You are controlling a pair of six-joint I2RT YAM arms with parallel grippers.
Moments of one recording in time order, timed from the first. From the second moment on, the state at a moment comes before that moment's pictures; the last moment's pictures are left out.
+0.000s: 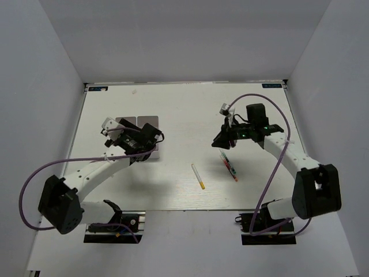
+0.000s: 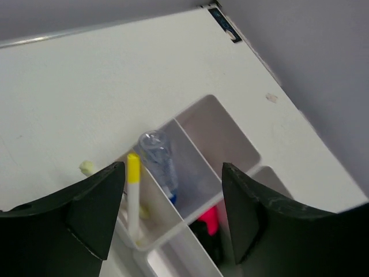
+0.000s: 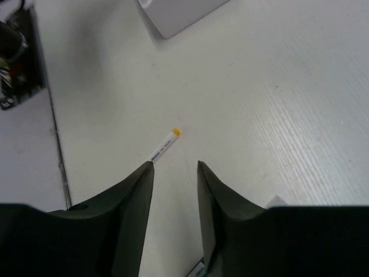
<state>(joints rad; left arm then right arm) -0.65 1.30 0.90 -0.74 -1.33 -1.52 0.25 1.35 0.90 -0.32 -0.99 -0.34</state>
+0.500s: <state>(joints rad) -0.67 0.68 0.83 -0.54 -0.45 -0.68 0.65 1.76 1.10 -0.48 -0.45 -0.36</state>
